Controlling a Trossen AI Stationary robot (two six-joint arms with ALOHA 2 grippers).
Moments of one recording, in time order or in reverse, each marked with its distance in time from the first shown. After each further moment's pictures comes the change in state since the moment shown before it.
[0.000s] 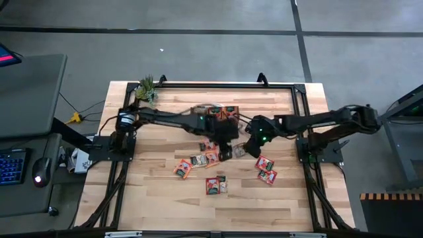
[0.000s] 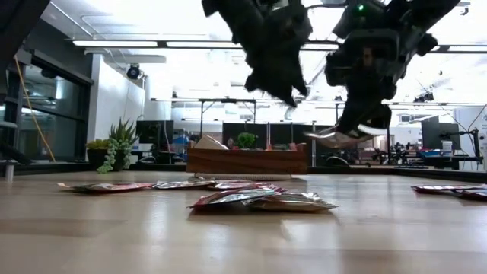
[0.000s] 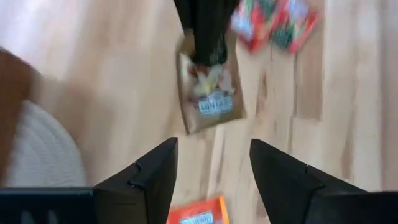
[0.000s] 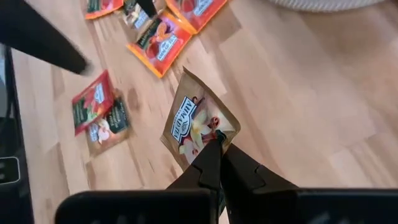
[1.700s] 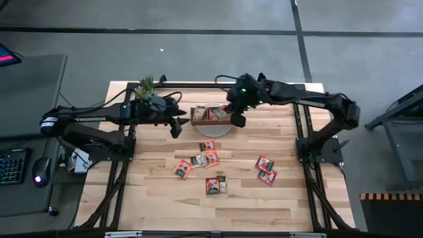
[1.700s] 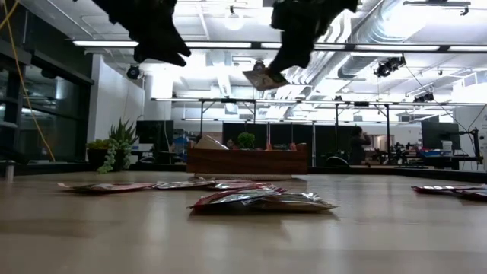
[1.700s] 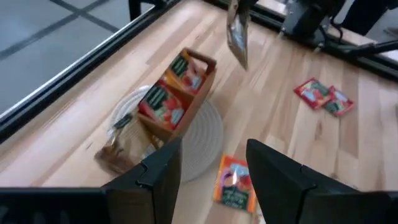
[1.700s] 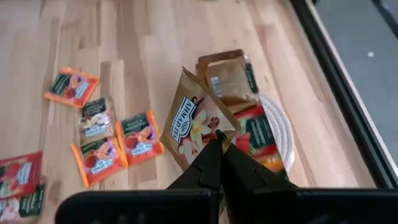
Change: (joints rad) left arm 0.145 -0.984 -0.849 0.256 -0.249 -0.087; right arm -0.229 0.265 0.712 -0.347 0.095 -0.643
